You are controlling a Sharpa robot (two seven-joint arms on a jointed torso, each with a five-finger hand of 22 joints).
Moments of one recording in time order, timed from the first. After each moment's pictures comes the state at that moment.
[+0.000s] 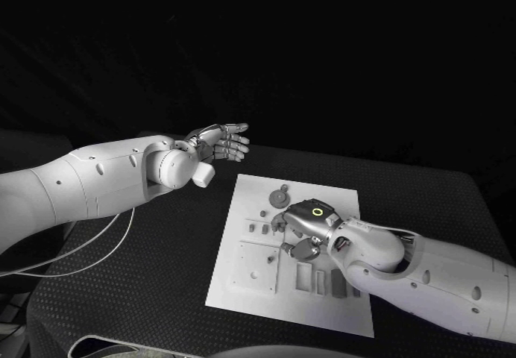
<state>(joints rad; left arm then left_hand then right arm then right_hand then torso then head) 1.34 -0.76 -0.13 1.20 0.00 -0.12 0.07 0.83 -0.03 0.40 -0.12 0.05 0.87 0.16 0.24 0.66 1.16 0.09 0.20 0.42 0.97 0.06 0.62 0.65 0.02 0.64 -0.04 0.61 1.31 1.08 -0.63 -0.10 1.55 -1.86 -0.35 -0.12 1.10 -0.30 0.79 -0.24 0.05 0.92 0.16 0.27 0.52 1.16 0.11 0.07 0.29 1.17 0.00 0.75 0.86 0.24 1.02 0.07 0.68 1.29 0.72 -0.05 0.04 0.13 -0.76</state>
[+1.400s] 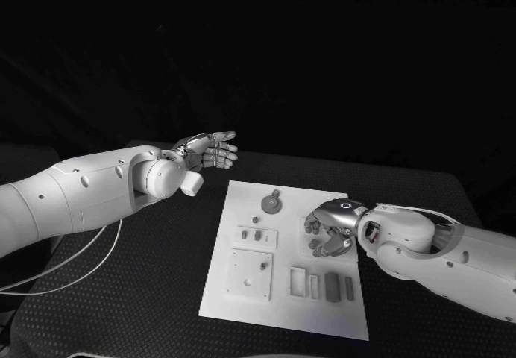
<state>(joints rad) 1.34 -0.76 -0.14 1.20 0.00 -0.12 0.07 0.83 -0.03 0.40 -0.12 0.05 0.87 0.16 0.24 0.66 1.16 0.09 0.20 0.42 0.97 0.06 0.62 0.65 0.02 0.64 -0.04 0.61 1.31 1.14 -0.78 -0.09 1.55 -1.76 -0.08 -0.13 1.04 -0.29 0.60 -0.22 0.06 0.85 0.11 0.25 0.49 1.09 0.12 0.10 0.21 1.14 0.02 0.80 0.87 0.23 1.00 0.08 0.68 1.30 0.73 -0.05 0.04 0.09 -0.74</state>
